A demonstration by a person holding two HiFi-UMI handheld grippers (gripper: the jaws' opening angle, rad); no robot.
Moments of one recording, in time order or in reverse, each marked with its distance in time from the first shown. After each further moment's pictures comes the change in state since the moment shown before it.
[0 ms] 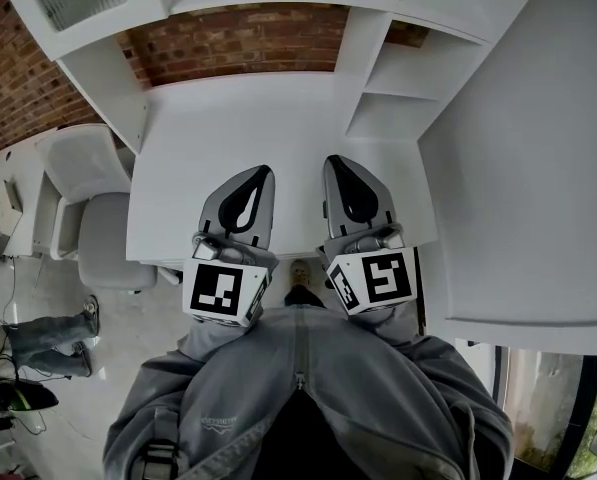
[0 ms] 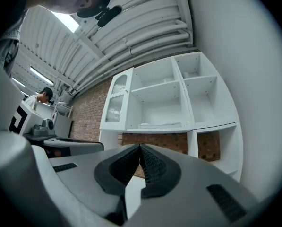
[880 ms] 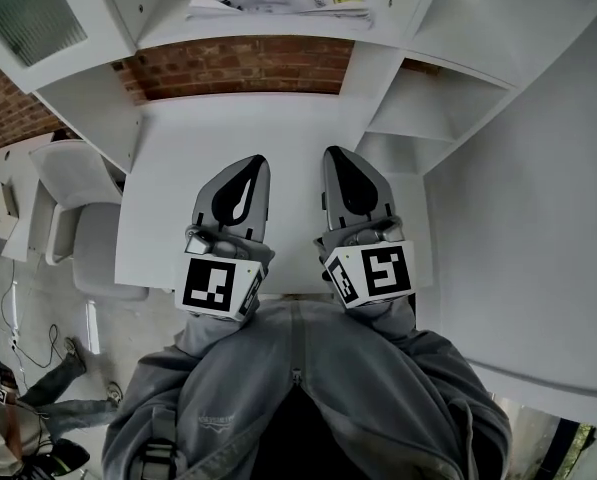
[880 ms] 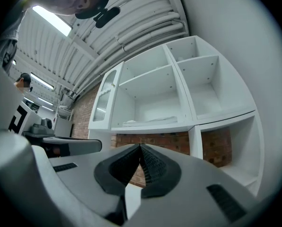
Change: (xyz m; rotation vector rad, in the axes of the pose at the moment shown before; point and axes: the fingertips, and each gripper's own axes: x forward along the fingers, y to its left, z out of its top) left arm 0.131 0.042 -0.011 0.012 -0.019 0.094; right arm 0.108 -0.096 -0.030 0.043 -0.020 0.073
